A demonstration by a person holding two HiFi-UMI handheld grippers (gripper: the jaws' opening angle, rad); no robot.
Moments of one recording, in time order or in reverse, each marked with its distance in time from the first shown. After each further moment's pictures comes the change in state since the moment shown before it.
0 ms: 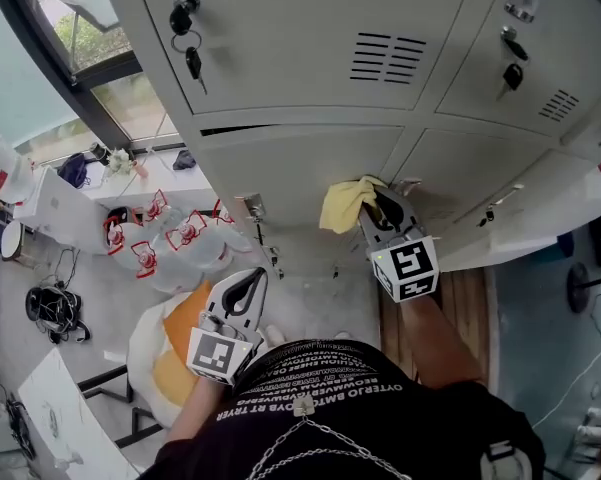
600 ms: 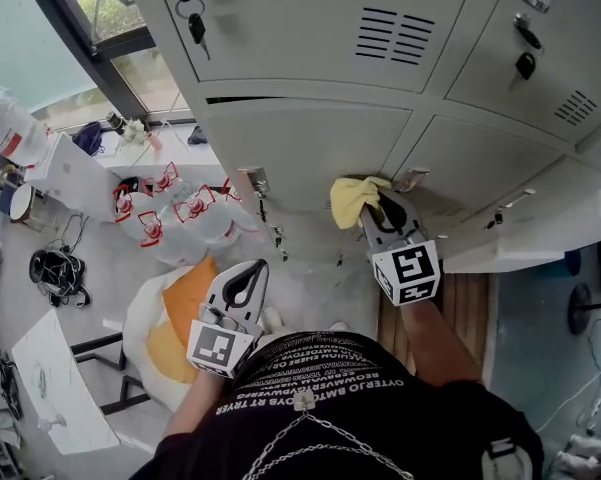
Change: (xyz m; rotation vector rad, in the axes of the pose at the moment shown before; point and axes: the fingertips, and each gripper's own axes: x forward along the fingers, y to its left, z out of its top) left arm -0.013 -0.023 -0.007 -0.005 0.017 0.102; right arm -0.016 0.016 -0.017 0.035 -0.003 0.077
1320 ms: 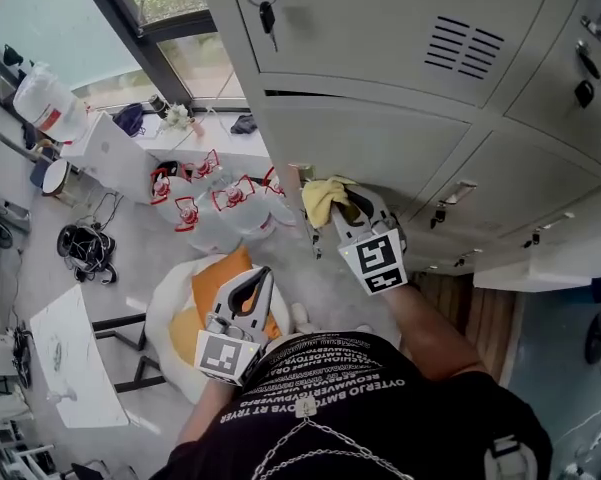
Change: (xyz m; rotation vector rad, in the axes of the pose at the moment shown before) left arm -0.052 0.038 -0.008 -0.005 0.056 0.172; right arm 0.092 0.114 -0.001 -0.066 -0.010 0.219
